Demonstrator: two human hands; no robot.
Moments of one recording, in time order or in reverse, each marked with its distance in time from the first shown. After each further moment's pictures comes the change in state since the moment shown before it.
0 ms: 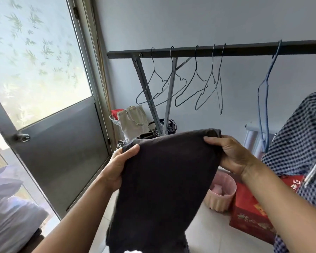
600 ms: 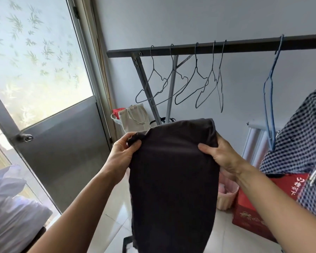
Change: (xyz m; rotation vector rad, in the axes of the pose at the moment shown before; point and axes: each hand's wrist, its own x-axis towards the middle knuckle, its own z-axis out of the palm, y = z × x) left_hand 0.011 0.007 0.013 0.279 0.171 0.214; right_hand 0.011 0.029 -0.005 -0.369 0.126 -0.161
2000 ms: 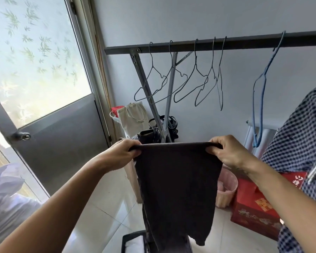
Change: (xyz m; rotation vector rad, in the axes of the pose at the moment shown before) left_hand 0.018 0.019 -0.019 1.062 -0.348 0.084; right_hand 0.000 -0.010 -0.025 -0.720 -0.010 -0.088
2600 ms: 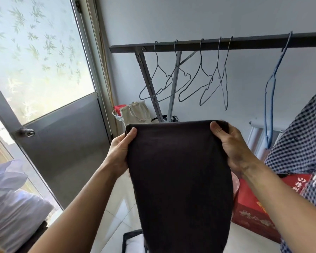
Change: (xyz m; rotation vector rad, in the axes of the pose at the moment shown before) left_hand -0.002 -0.002 0.024 -1.318 0.352 -0.196; right_hand -0.008 -0.034 0.013 0.847 0.120 -0.034
